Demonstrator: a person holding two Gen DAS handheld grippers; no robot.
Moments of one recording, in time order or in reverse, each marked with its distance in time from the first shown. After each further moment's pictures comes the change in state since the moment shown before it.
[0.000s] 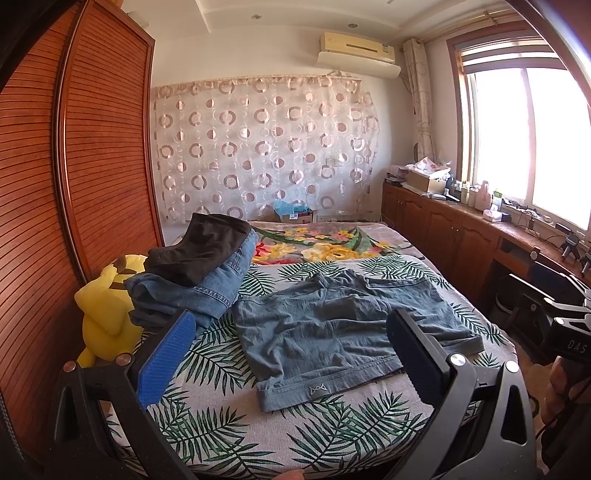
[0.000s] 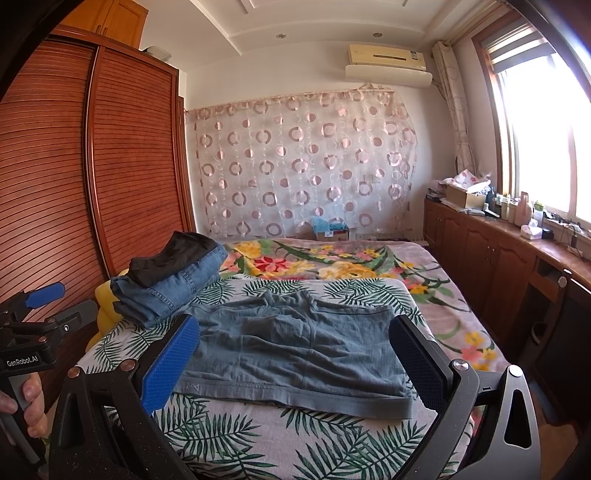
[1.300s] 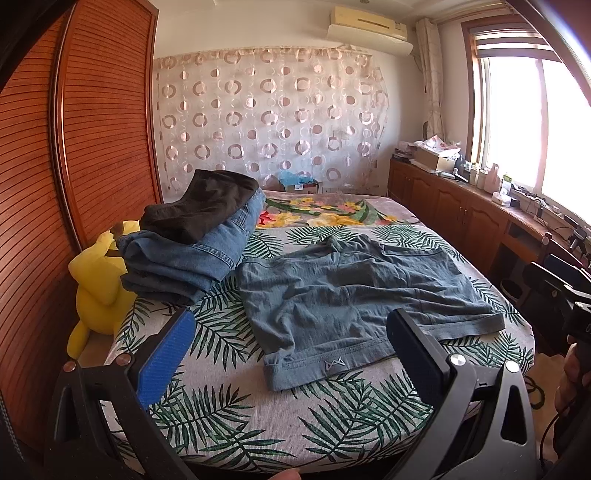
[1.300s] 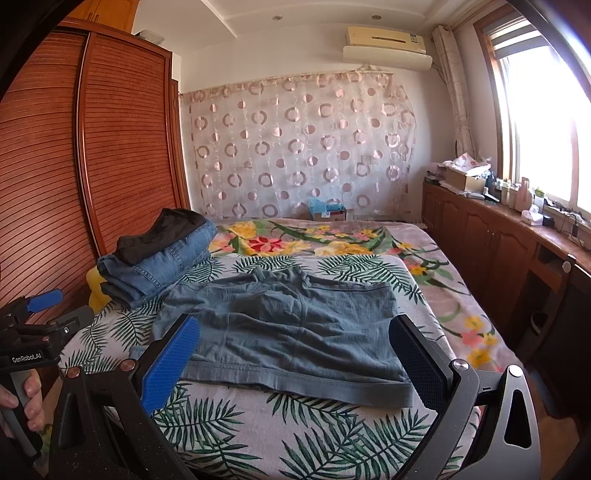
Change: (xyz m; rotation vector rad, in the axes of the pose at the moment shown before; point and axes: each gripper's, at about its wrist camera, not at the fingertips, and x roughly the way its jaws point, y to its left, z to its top) left arm 0.030 0.010 -0.021 -0.020 0.110 0.010; right arm 0.019 -0.005 -0.008 -0.002 0.072 -0.008
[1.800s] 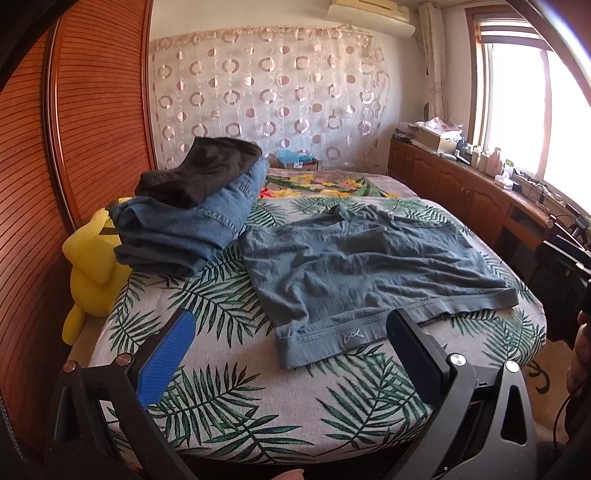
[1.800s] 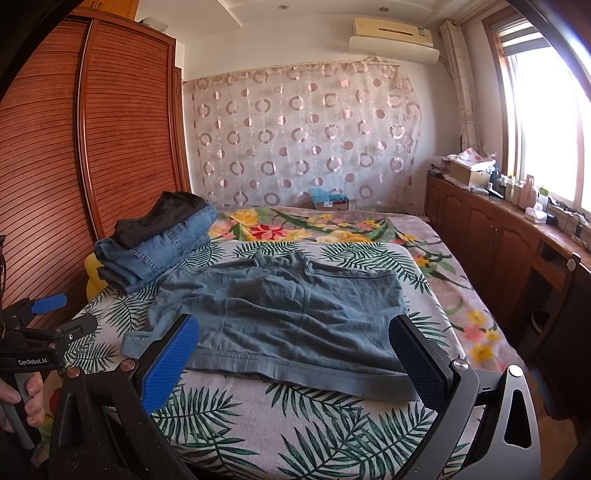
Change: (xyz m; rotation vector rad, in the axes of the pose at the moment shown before) left arm 0.025 0.013 -0.026 0.007 0.085 -0.007; right arm 0.006 -0.004 -0.001 -0.020 0.041 0.003
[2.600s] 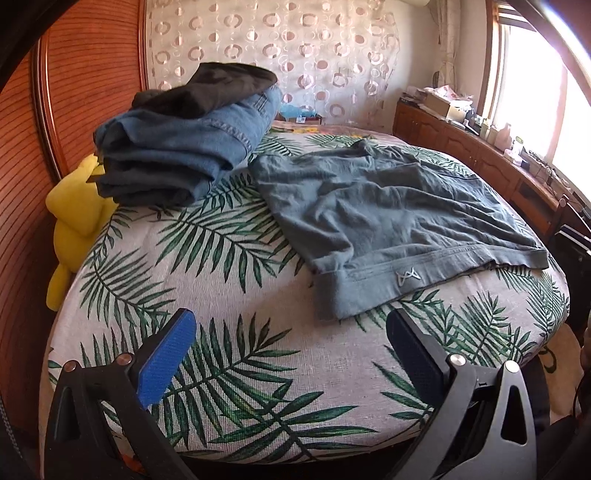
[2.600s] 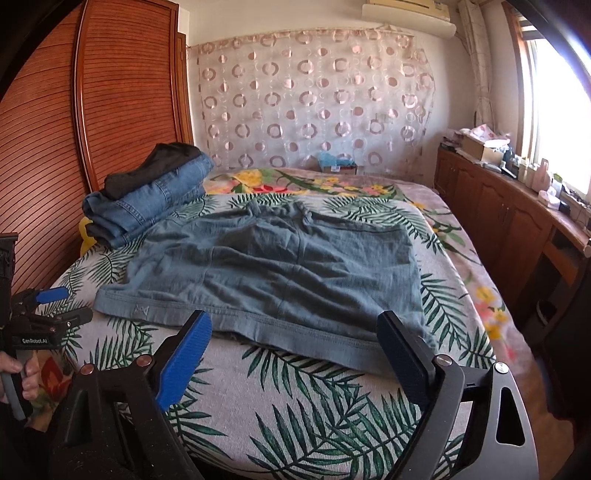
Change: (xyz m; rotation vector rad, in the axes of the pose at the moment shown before) left arm 0.057 0.034 -0.040 -0.030 0.166 -0.033; right arm 0.024 -0.016 -0.008 -0.038 0.152 0.022
